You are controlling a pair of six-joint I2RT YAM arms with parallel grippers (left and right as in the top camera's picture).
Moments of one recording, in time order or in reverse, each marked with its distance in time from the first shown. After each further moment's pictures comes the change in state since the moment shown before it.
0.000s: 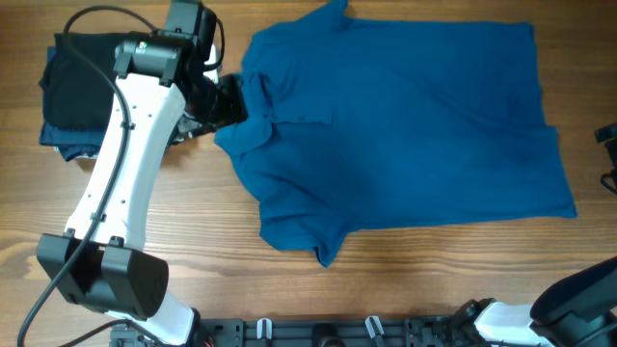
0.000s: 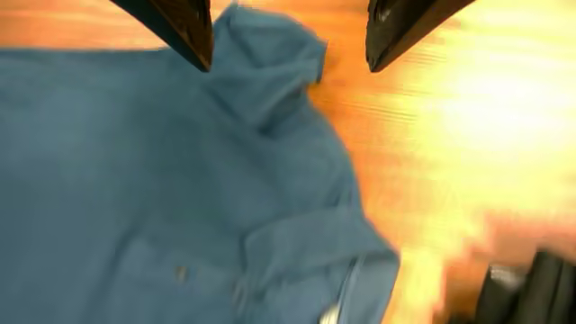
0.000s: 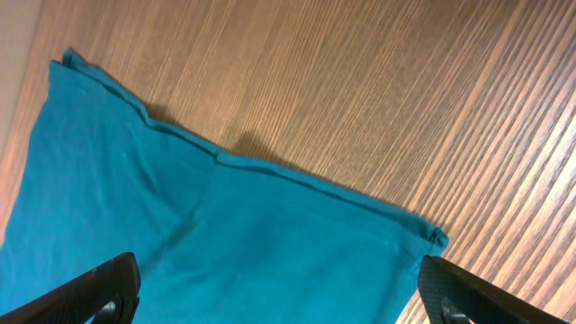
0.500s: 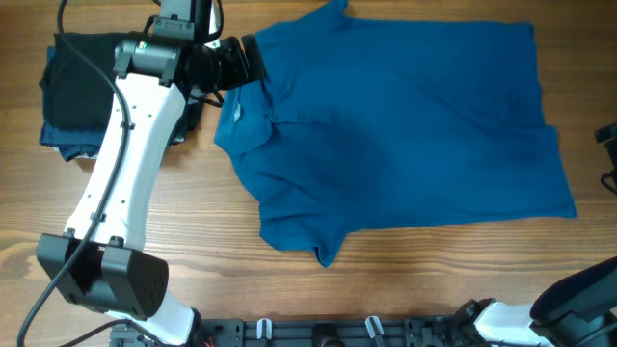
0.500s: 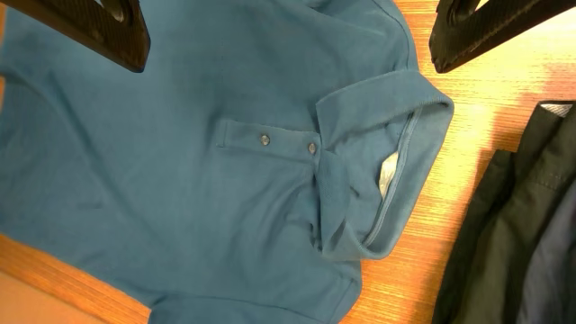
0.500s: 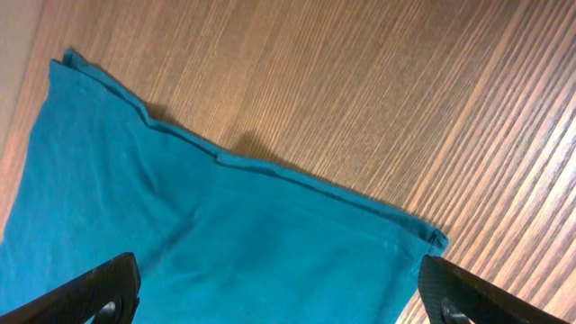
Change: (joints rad) left arm 0.005 0.000 0.002 0.357 0.000 -0.024; right arm 0.000 0.000 0.000 0.002 0.000 -0.007
